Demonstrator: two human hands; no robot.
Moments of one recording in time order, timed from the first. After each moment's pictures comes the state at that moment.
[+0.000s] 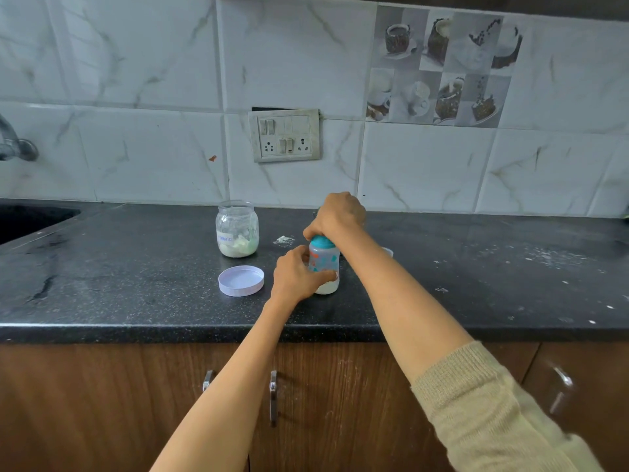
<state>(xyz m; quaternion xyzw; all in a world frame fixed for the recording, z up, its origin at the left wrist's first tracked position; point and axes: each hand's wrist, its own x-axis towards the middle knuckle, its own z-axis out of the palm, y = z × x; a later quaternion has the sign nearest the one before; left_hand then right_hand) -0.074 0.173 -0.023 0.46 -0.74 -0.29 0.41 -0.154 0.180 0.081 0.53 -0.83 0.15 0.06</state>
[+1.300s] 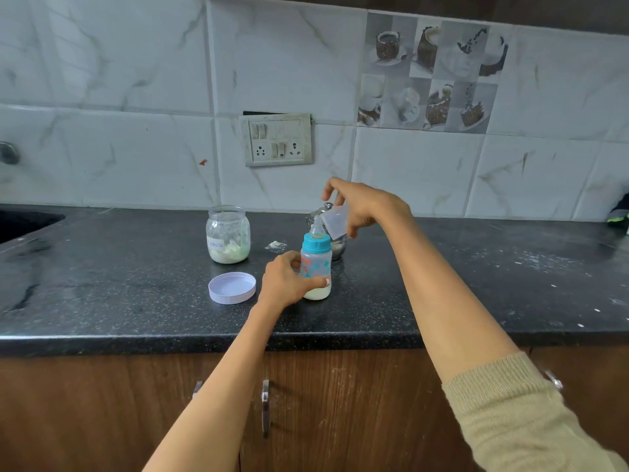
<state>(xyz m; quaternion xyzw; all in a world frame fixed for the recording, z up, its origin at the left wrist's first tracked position) -0.068 0.164 -0.023 0.45 -0.74 -0.31 0.38 -0.210 0.204 0.116 0.67 -0.73 0.14 -0.04</state>
